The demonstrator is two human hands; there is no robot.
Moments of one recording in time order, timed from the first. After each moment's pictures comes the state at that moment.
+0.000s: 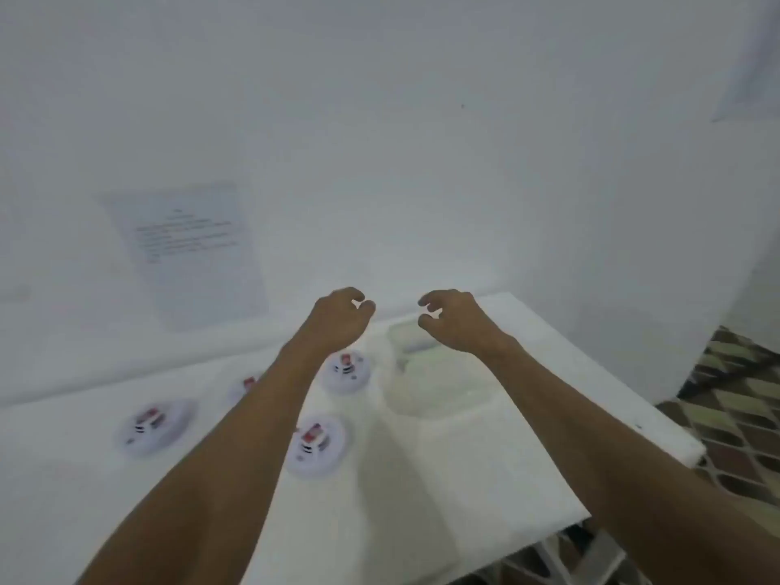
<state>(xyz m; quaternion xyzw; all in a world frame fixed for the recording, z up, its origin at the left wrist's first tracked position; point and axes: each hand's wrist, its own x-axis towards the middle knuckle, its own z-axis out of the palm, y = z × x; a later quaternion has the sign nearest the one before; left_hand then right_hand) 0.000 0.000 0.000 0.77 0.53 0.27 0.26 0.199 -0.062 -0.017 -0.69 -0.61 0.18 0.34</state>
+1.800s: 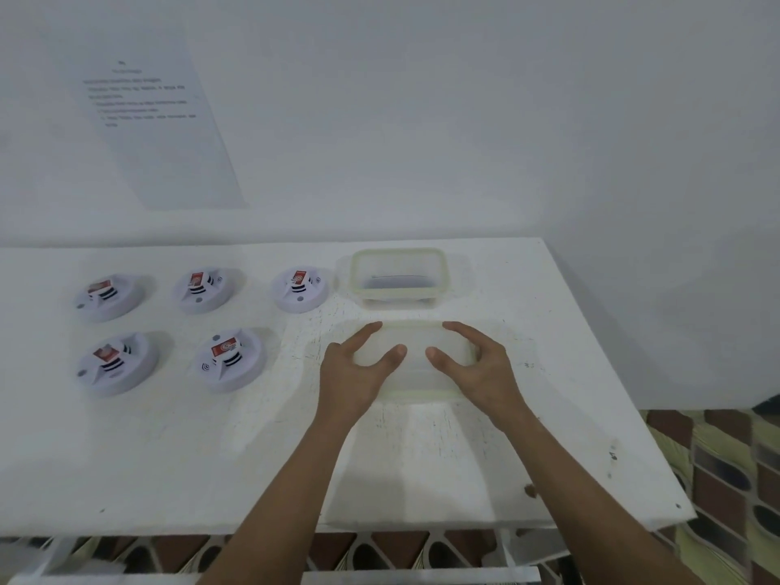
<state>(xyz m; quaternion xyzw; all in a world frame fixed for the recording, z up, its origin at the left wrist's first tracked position) 0.156 -0.091 -0.168 0.50 0.62 0.44 0.41 0.350 -0.091 -0.176 -0.59 -0.52 0.41 0.46</state>
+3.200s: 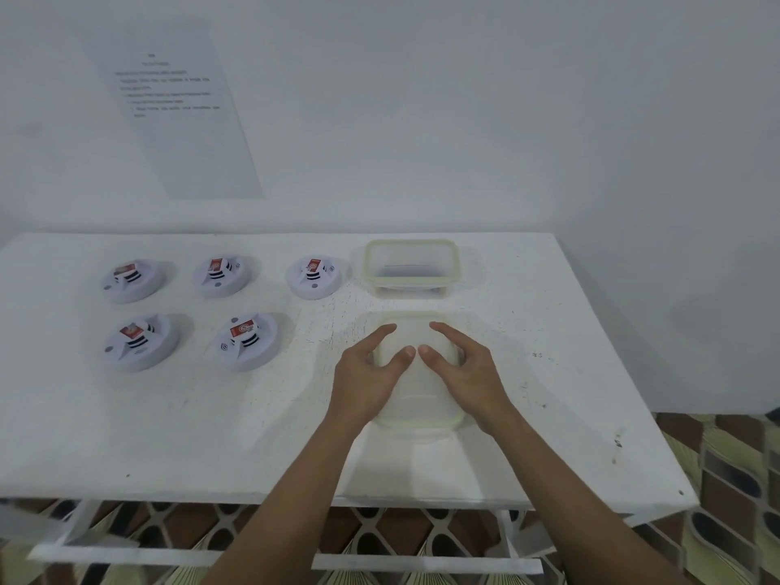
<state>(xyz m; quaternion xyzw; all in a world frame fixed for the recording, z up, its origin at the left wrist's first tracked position) 0.156 -0.114 -0.175 0.51 0.62 0.43 0.42 0.321 -0.112 -0.176 -0.57 -0.52 0.46 0.44</state>
